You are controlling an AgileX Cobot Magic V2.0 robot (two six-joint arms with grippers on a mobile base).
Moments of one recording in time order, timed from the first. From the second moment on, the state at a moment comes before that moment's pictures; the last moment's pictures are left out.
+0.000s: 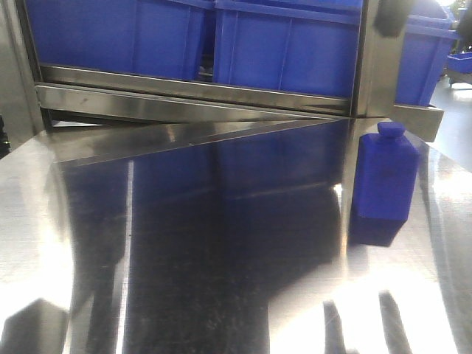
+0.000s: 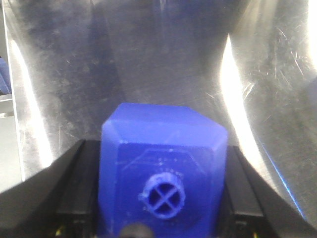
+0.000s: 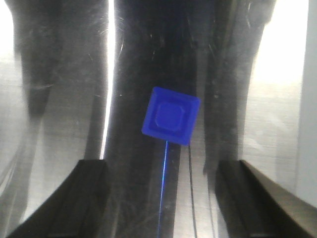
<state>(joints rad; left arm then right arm) -0.23 0.87 -0.69 -0.27 0.62 0.20 0.45 1.43 -1.36 -0.02 1.12 0.40</state>
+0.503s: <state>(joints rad) -0.23 0.87 -0.69 -0.27 0.62 0.20 0.45 1.61 -1.38 -0.12 1.10 0.57</state>
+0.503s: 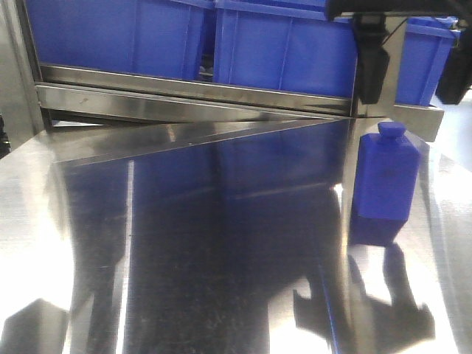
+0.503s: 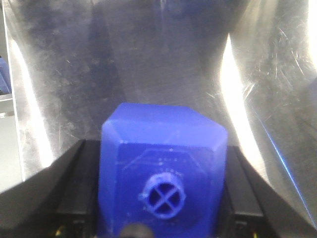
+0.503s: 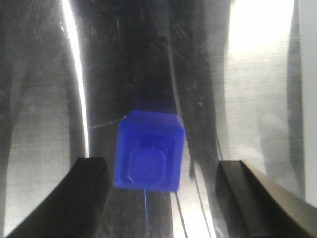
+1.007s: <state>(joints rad) -0.23 0.87 -0.69 -0.27 0.62 0.20 0.45 1.80 -1.38 -0.12 1.08 0.58</state>
